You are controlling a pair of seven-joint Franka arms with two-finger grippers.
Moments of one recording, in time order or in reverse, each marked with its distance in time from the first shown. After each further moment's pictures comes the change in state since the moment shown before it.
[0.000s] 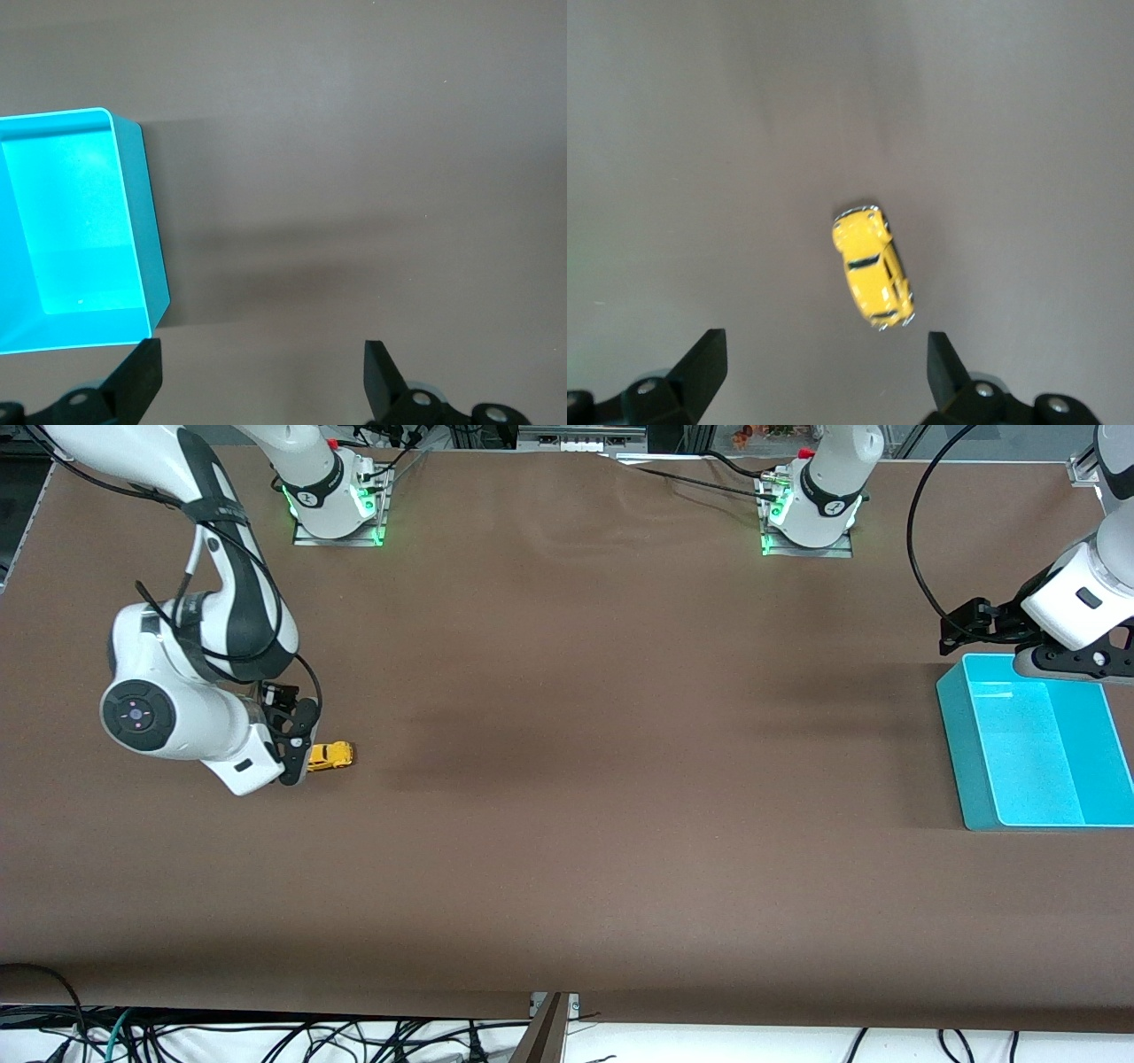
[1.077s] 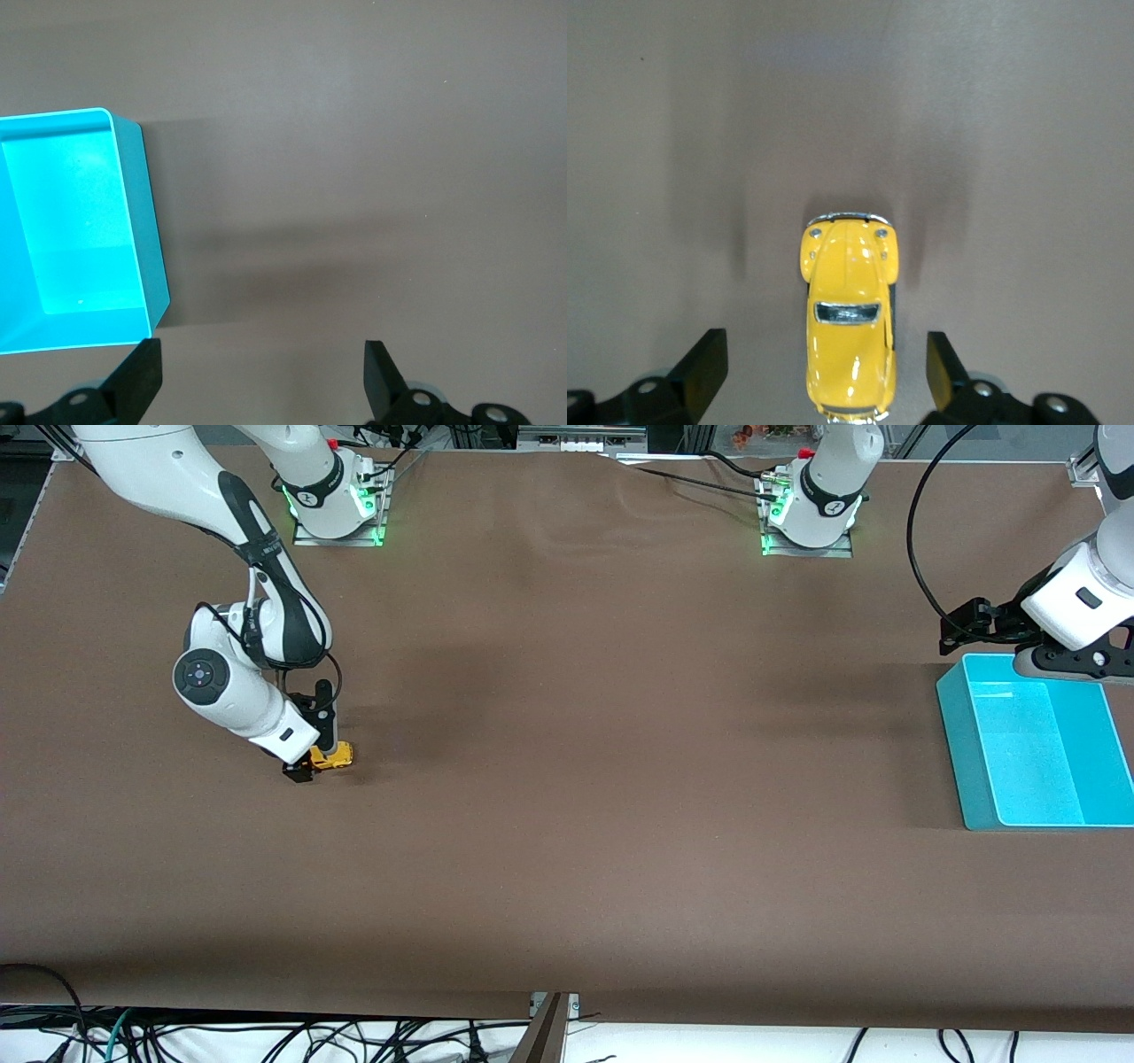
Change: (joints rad) left arm 0.000 0.000 0.000 0.000 0.000 0.000 0.000; right arm -0.006 -0.002 -0.037 -0.411 -0.001 0.619 -0.329
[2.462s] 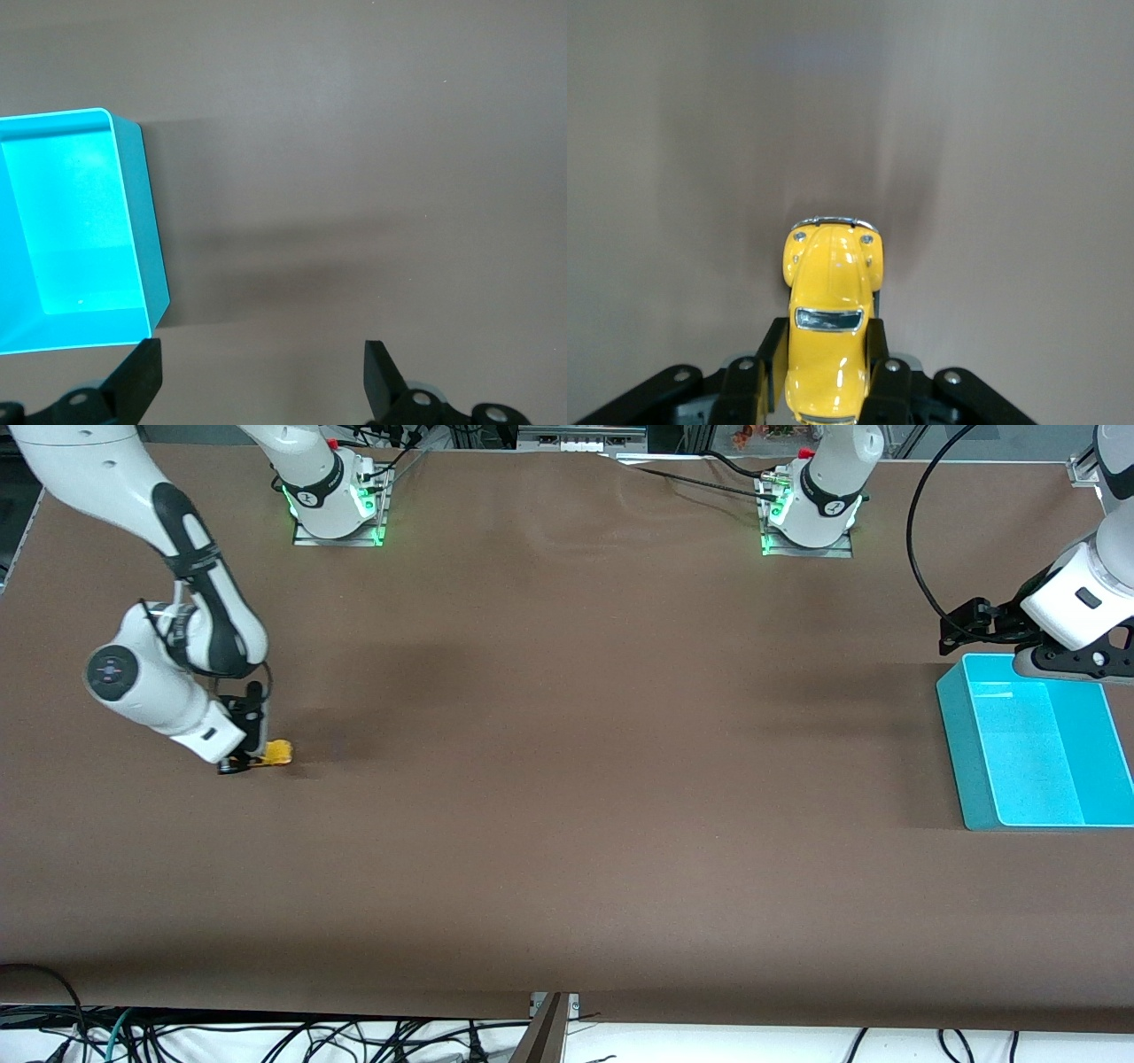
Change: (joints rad) left arm 0.000 0.000 -0.001 0.000 0.000 0.000 0.000; right arm -0.258 0.012 -0.008 0.008 0.005 0.035 -0.226
